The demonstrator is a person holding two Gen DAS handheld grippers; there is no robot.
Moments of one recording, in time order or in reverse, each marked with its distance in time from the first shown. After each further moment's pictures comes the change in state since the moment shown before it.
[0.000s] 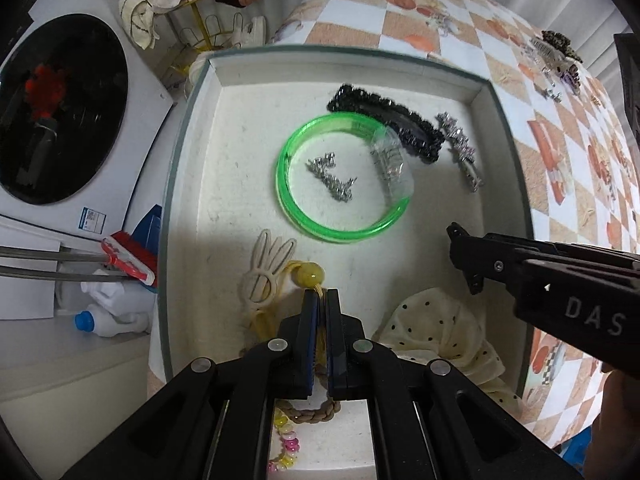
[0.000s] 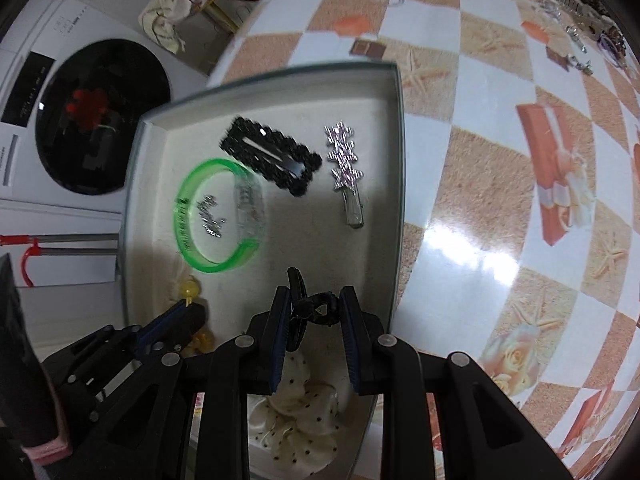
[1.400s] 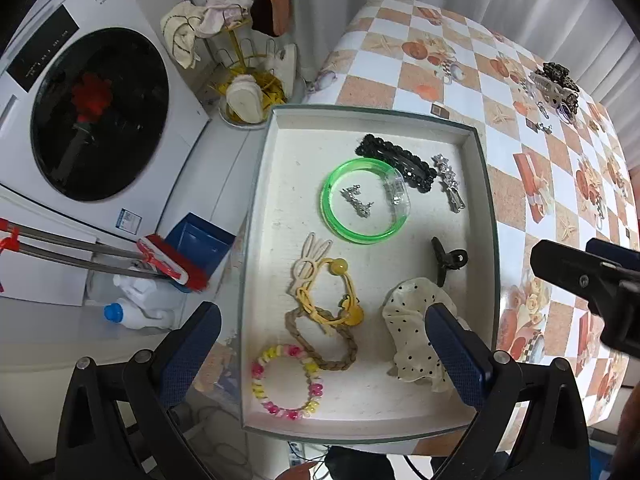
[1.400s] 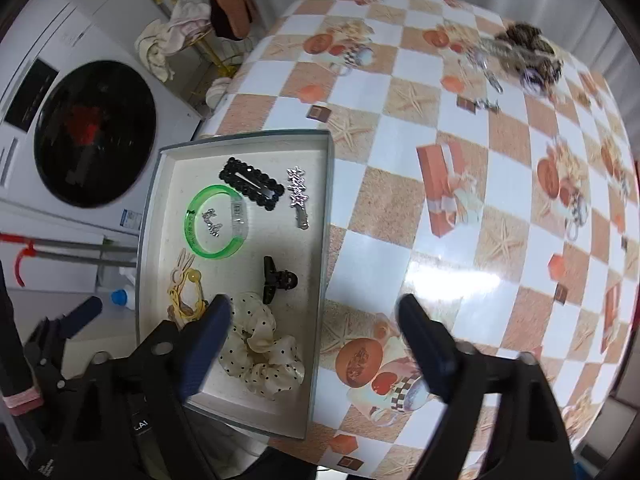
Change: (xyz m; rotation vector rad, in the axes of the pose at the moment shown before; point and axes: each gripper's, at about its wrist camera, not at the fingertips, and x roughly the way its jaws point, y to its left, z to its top) left arm -0.066 0.005 -0.018 -0.045 -0.079 0.081; right arm -0.094 0.009 -0.027 -0.021 -0.131 -0.141
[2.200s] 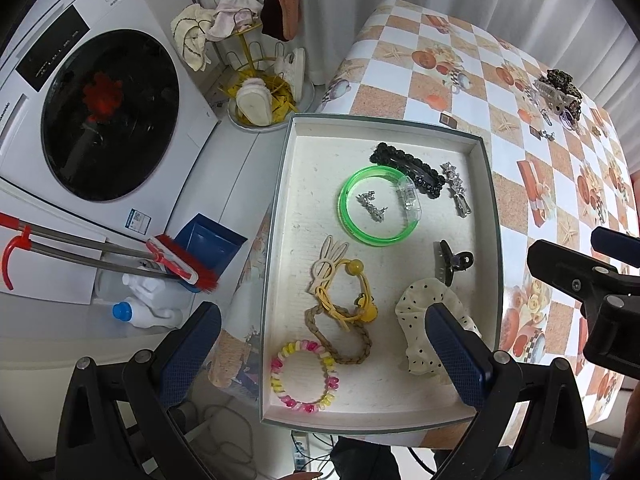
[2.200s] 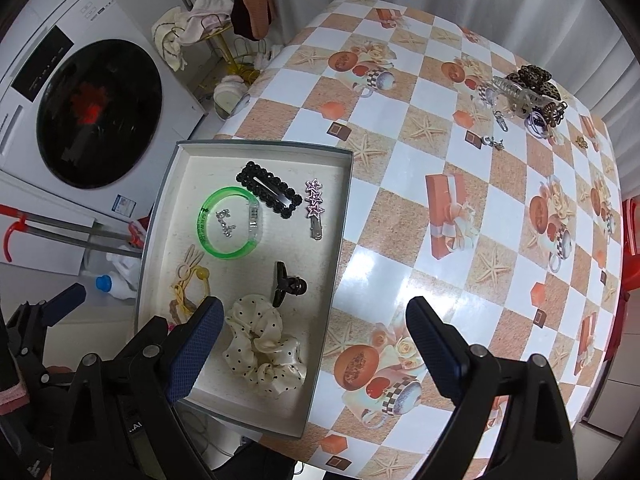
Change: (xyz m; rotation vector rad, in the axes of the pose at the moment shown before) left arm -0.021 0.013 0.003 -0.019 -0.006 0.009; right arm -0.013 0.026 0.002 -0.088 -0.023 -0.067
